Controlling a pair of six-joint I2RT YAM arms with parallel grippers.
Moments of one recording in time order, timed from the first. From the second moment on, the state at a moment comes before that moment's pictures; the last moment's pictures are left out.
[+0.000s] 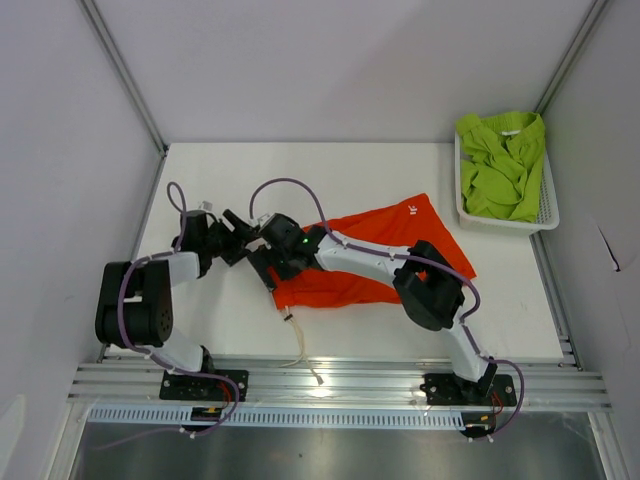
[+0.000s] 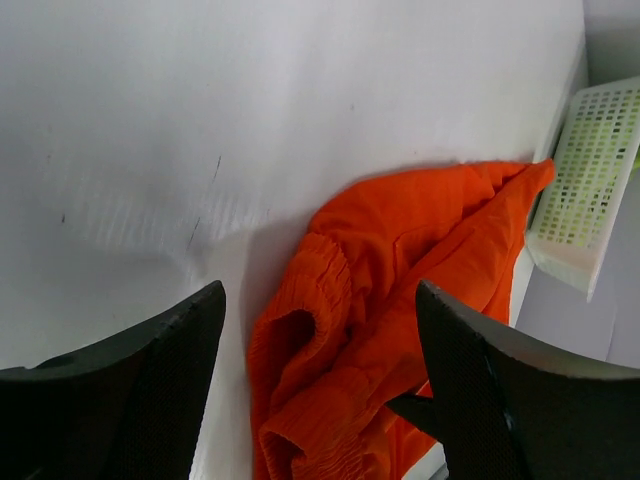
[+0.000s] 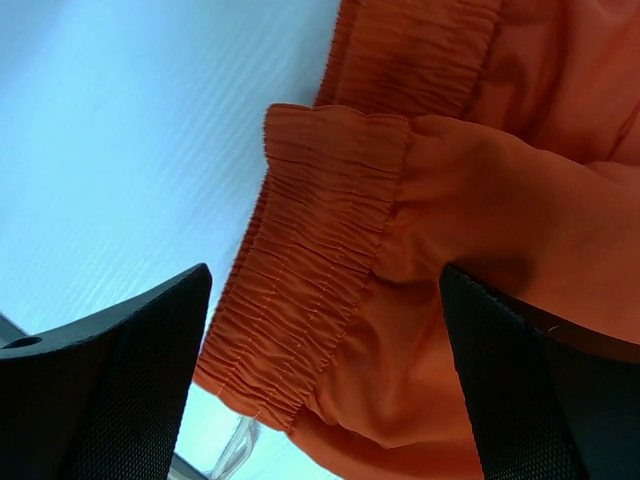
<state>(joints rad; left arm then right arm) 0.05 1.55 0.62 0.24 0.46 -0.83 1.02 2.14 1.73 -0.52 0.01 0.28</state>
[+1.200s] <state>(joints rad) 0.02 1.75 0.62 0.44 0.58 -0.82 1.06 2.17 1.63 -0.34 0.22 0.41</state>
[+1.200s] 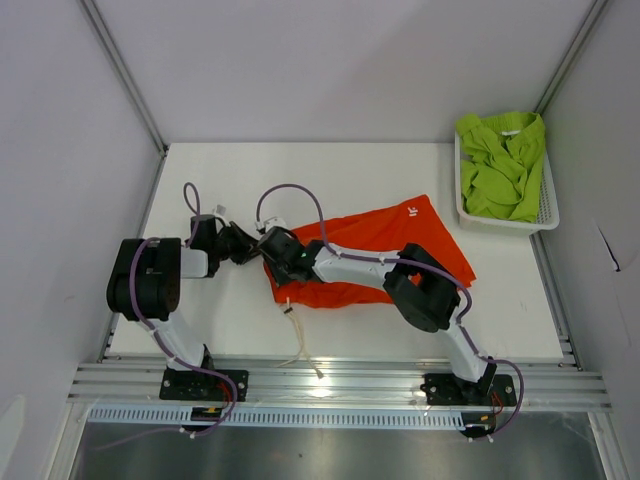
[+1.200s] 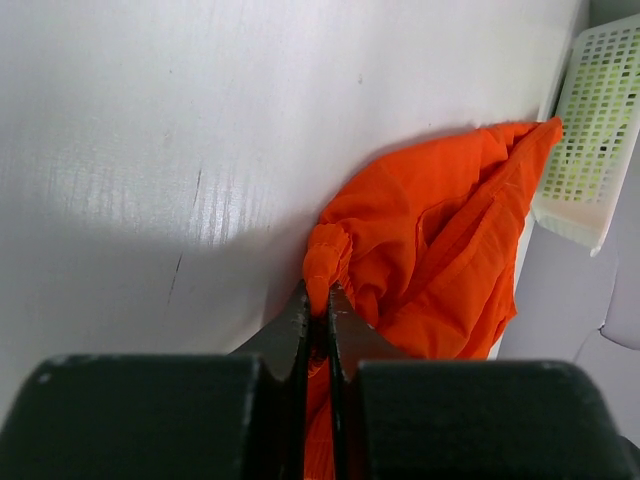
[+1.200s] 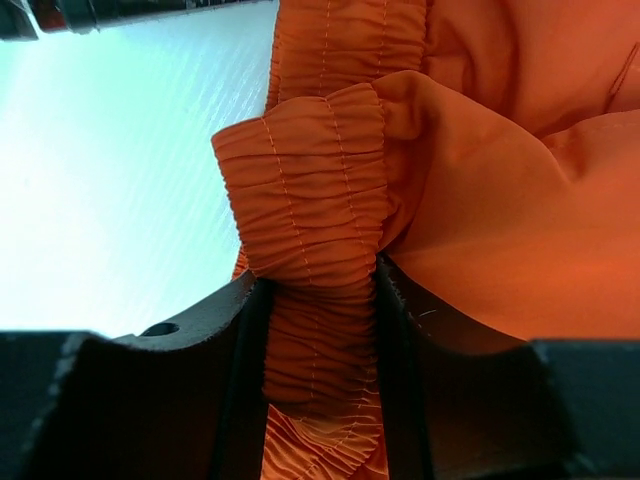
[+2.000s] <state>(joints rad) 0.02 1.75 0.62 0.45 0.58 -0.80 1.00 2.23 1.74 -0.24 0.28 0.44</state>
